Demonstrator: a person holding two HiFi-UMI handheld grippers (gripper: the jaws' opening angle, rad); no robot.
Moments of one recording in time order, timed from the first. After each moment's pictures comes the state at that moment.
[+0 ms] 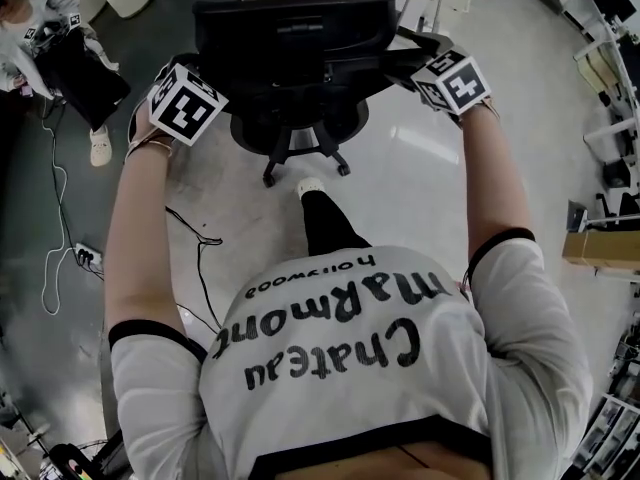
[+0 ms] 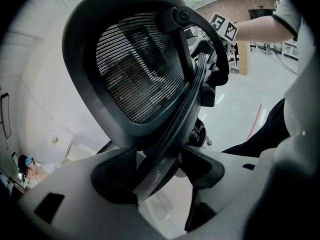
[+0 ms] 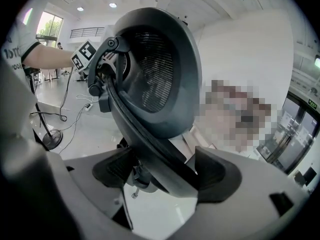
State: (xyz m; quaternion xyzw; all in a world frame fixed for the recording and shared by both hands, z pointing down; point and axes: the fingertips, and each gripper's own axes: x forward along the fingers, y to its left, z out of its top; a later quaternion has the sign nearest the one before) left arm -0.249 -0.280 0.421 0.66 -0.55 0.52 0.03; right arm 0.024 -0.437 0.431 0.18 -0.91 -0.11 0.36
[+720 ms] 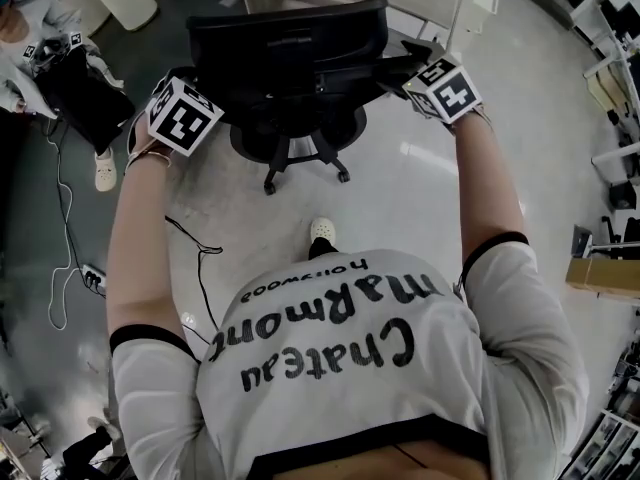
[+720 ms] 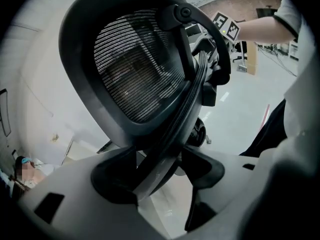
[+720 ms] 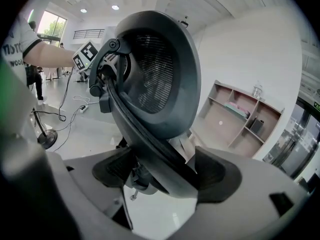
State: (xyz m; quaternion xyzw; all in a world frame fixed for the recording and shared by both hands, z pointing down) left arm -0.241 -0.252 0.410 0.63 -0.56 0.52 0.06; right arm 0.020 -0.429 0.420 0.15 -0.92 -0.13 0.34
